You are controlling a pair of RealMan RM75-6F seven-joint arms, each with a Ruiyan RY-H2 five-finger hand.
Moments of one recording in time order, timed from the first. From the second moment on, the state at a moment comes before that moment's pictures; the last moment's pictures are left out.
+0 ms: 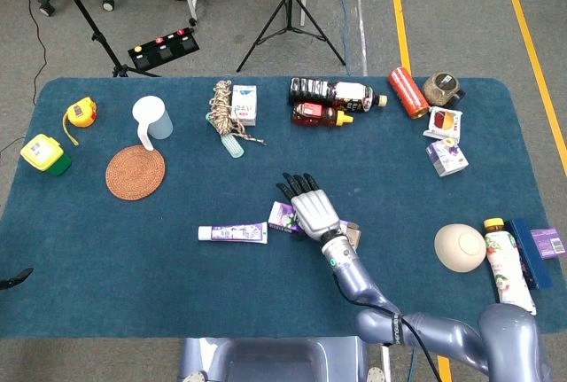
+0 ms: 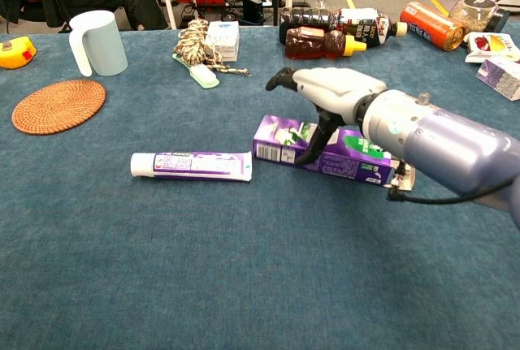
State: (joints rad) left arm -0.04 -1.00 -0.06 -1.62 1.36 1.39 -0.25; right arm 0.80 -1.84 0.32 -1.29 -1.05 0.92 -0.49
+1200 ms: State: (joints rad) left arm -0.03 -1.00 -0.05 -1.63 1.40 1.42 -0.26; right arm 0.74 -1.62 0.28 -1.07 -1.16 1.05 -0.39
